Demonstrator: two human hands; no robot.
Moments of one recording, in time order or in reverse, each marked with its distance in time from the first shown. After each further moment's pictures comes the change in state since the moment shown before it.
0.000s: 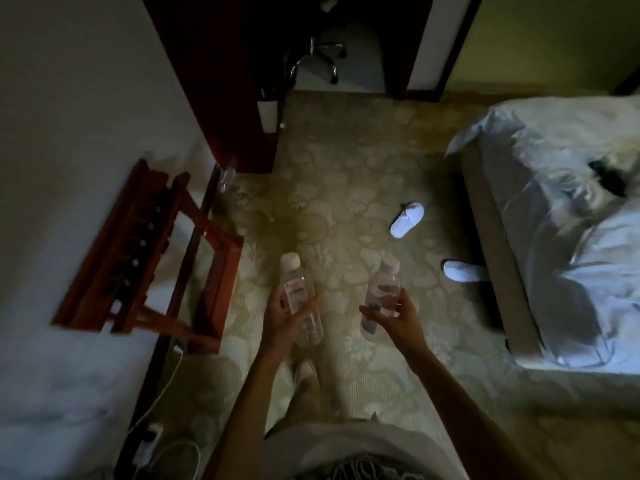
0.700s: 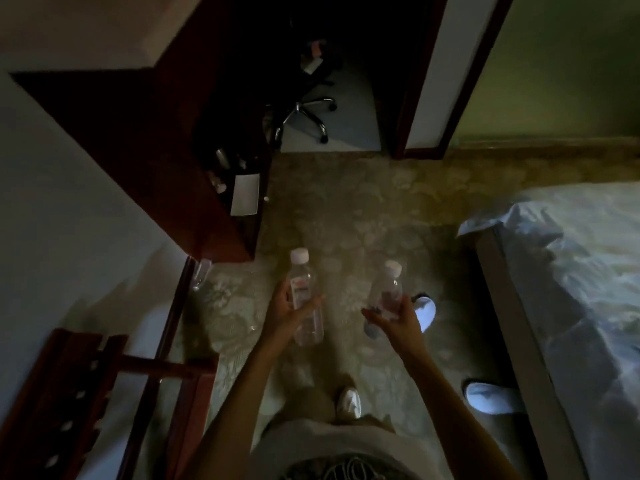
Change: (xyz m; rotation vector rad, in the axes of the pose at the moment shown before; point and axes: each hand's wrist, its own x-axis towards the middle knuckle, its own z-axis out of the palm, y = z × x) left_hand 0.478 0.275 0.171 0.056 -0.168 0.080; right_hand 0.527 -0.186 -0.028 0.046 0.066 0.014
